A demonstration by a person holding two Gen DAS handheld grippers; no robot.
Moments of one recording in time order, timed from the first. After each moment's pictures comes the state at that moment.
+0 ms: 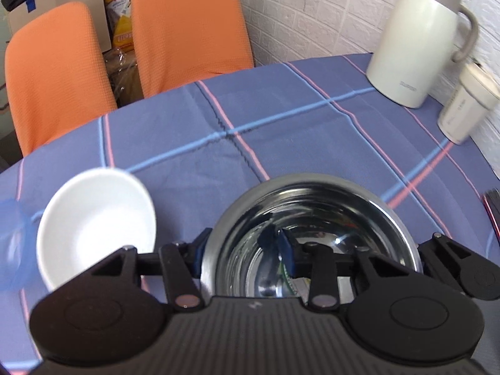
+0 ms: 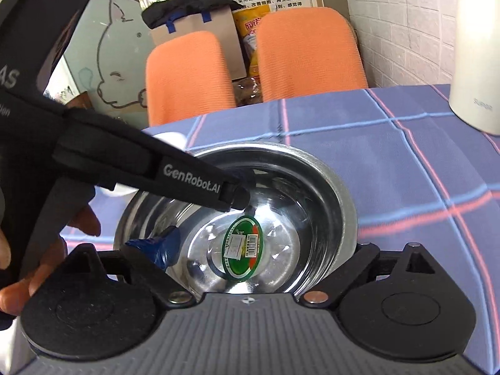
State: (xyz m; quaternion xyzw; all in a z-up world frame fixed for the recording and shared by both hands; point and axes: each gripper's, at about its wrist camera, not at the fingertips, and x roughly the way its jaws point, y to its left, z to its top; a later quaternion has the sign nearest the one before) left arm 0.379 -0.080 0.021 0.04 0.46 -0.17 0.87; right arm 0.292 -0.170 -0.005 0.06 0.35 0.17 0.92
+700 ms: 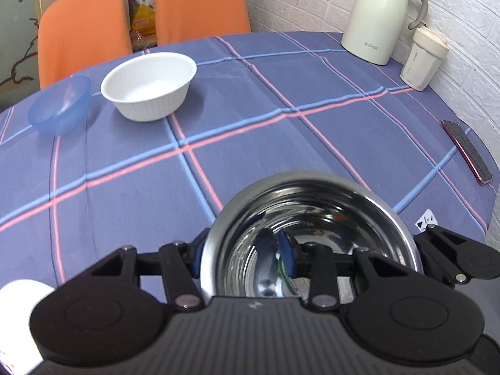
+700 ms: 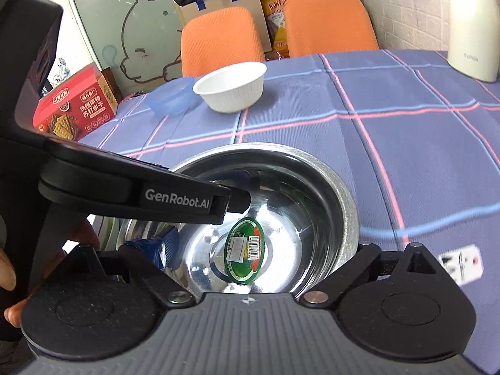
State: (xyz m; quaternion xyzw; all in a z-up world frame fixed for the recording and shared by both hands) left arm 0.213 -0.019 -0.002 0.02 0.45 -0.17 0.87; right arm 0.170 -0.119 -0.020 0.06 0.37 0.18 0.91
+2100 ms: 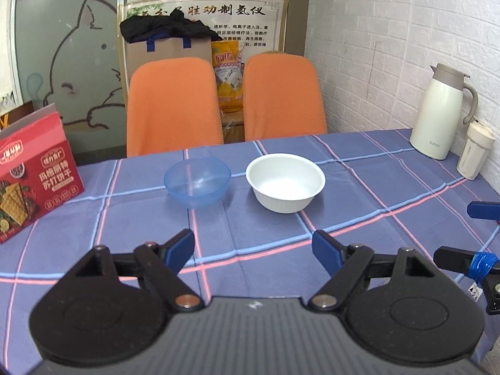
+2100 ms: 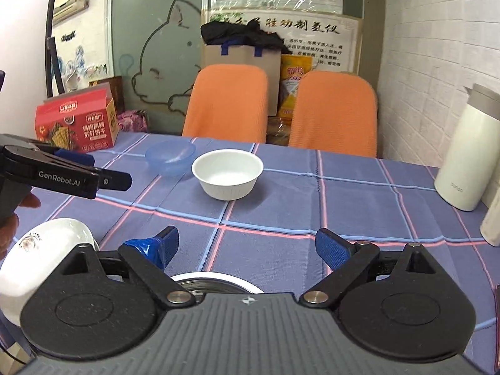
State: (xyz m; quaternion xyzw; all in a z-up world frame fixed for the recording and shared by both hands) left arm 0.201 0.087 0.062 0.01 0.31 -0.05 0.95; right arm 0.182 -0.119 0.052 -0.07 0.27 0.19 0.94
